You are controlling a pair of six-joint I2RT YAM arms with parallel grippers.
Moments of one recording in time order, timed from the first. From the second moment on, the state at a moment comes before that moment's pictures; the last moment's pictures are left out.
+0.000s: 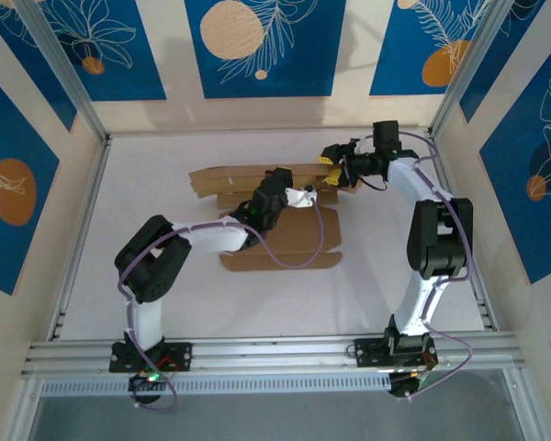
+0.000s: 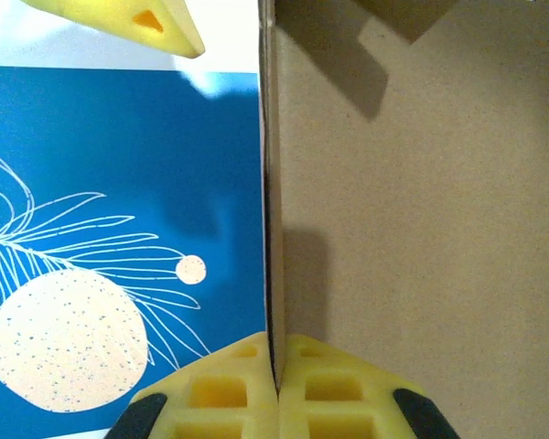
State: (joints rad) left arm -0.82 1.91 1.18 0.53 -0.49 1.41; right arm 0.05 1.87 1.47 -0.50 -0.94 0.94
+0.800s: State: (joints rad) left arm -0.82 1.91 1.25 0.37 -0.49 1.36; right arm 0.10 1.80 1.37 -0.79 -0.40 0.61
